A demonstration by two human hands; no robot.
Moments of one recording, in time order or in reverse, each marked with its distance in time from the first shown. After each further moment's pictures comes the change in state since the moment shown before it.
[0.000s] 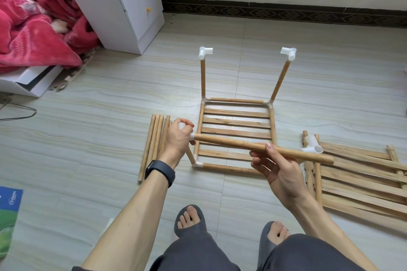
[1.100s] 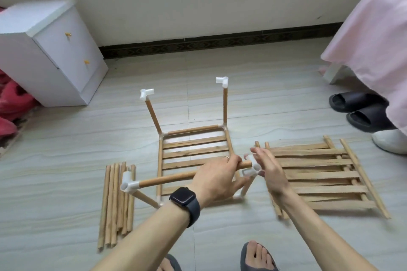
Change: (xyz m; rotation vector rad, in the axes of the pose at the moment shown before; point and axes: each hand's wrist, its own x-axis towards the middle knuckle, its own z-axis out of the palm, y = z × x) left_hand -0.086 0.076 0.166 1.170 -0.710 0.825; right_hand 0.025 -0.052 -0.087 -0.465 0.252 -0.185
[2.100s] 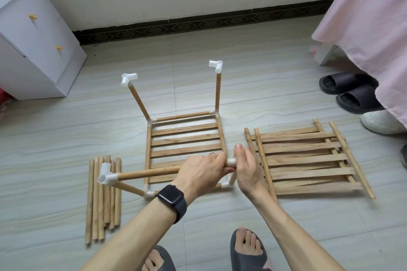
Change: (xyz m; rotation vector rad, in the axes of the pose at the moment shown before) left_hand 0.015 -0.014 0.036 0.263 0.058 0.160; right_hand 0.000 0.032 0.023 -0.240 0.160 -0.165
